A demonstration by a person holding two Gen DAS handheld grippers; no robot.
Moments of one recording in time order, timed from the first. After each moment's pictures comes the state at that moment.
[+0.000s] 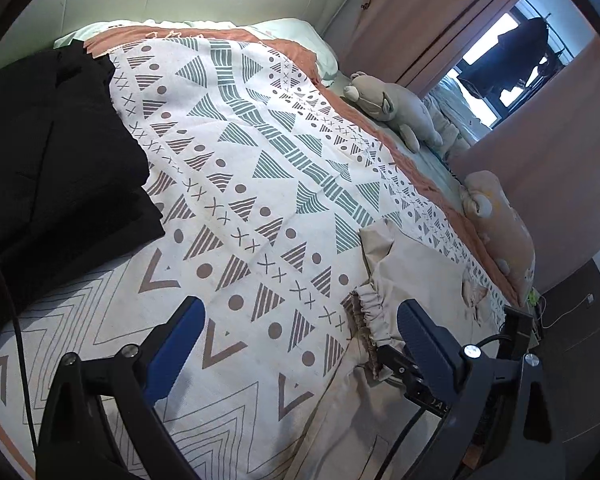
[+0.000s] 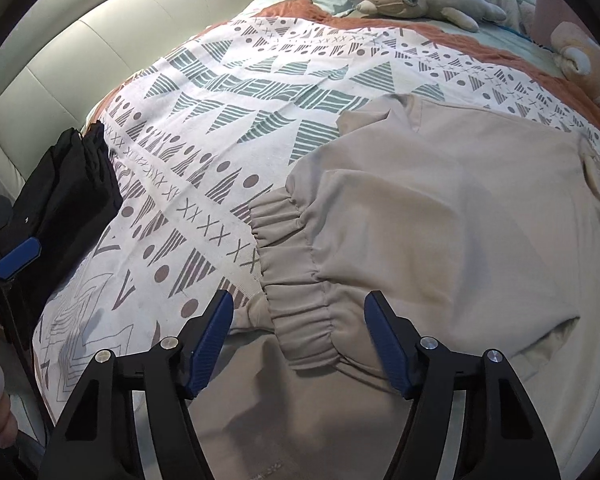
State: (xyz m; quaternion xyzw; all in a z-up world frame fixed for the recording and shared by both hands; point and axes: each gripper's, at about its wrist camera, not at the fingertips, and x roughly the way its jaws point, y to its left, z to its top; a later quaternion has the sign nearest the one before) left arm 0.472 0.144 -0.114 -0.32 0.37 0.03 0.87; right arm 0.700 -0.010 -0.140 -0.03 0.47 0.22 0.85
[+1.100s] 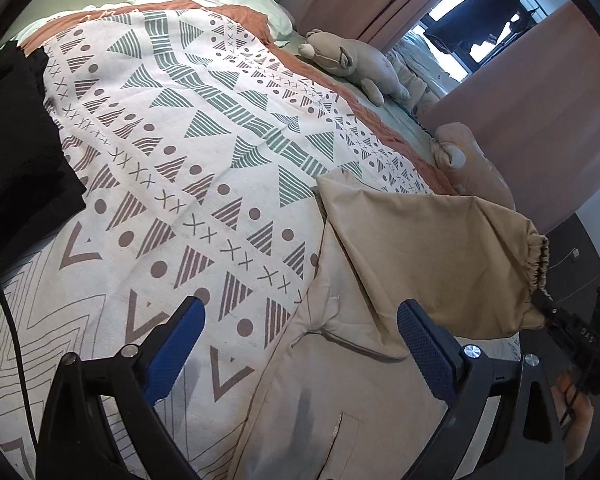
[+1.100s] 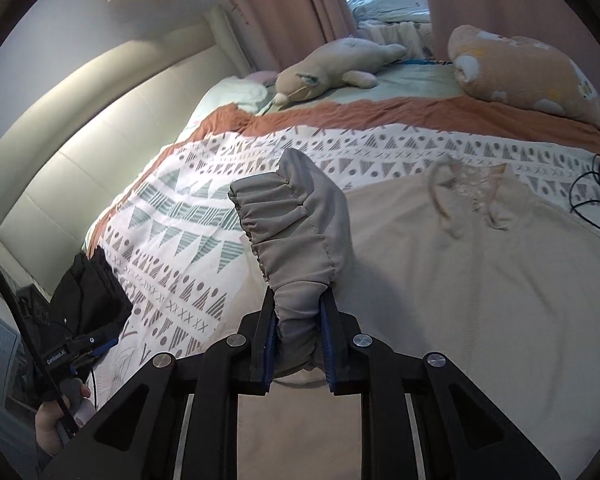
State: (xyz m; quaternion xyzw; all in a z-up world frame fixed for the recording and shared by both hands) left arm 0.496 0.081 -0.121 -0.28 0.42 -0.04 0.86; right arm 0.614 -0.193 -0.020 0.09 0.36 0.14 0.92
